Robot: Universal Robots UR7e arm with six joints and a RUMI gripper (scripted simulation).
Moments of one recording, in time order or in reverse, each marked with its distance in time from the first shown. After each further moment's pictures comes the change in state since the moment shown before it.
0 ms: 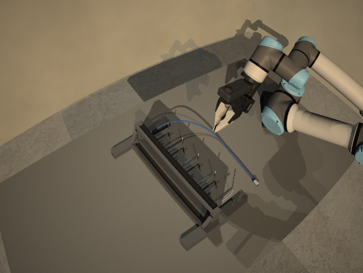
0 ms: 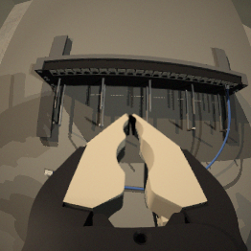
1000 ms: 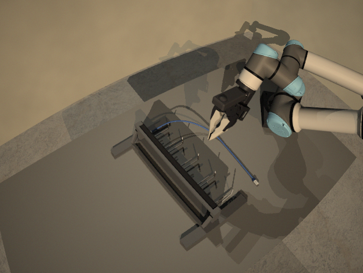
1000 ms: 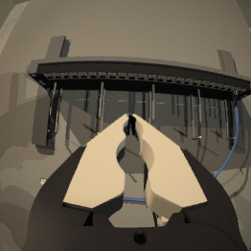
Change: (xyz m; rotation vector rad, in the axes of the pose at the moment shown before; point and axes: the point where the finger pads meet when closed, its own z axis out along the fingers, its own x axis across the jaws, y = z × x) arm 0.000 0.001 0.032 0.005 -0.009 -0.001
